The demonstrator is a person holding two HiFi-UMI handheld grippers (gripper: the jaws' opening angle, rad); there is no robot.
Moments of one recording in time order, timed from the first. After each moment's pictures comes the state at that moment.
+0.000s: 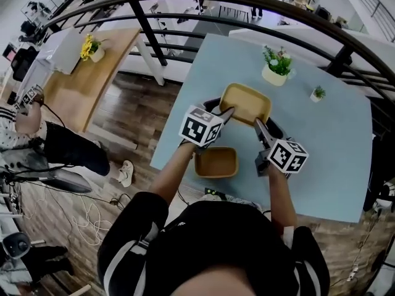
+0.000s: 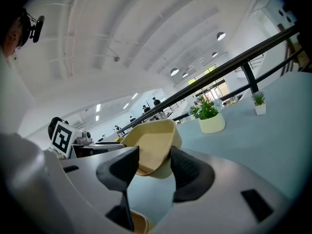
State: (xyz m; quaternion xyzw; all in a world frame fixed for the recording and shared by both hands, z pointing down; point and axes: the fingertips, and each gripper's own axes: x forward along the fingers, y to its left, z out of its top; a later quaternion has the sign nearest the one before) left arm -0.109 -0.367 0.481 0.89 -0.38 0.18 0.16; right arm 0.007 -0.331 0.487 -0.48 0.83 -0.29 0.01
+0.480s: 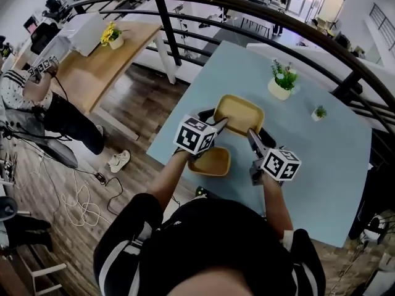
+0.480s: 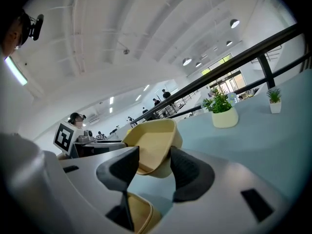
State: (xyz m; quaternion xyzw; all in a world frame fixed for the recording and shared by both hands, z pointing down) left arm -0.127 -0.332 0.475 0.86 -0.44 0.17 0.18; right arm -0.006 -0.315 0.482 -0.40 0.87 -0.30 -0.03
